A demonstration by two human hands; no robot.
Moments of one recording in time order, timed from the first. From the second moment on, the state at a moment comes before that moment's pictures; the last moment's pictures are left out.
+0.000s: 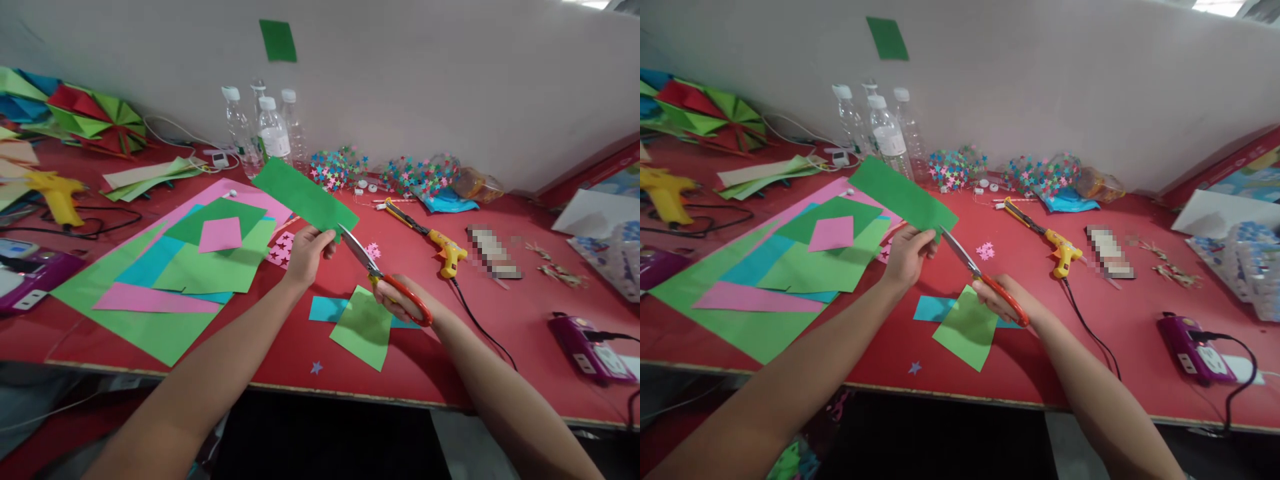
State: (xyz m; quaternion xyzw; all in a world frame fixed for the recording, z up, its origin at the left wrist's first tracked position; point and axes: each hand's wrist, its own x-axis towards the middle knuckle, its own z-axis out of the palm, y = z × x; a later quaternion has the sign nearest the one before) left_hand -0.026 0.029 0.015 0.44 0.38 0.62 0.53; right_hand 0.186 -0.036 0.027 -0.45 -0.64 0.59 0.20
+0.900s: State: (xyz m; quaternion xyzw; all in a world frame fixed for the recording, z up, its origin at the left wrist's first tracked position) left_hand -0.033 0.033 0.019 0.48 0.38 0.61 0.50; right_hand 0.176 -0.041 0.038 -0.54 -0.64 0.51 0.18
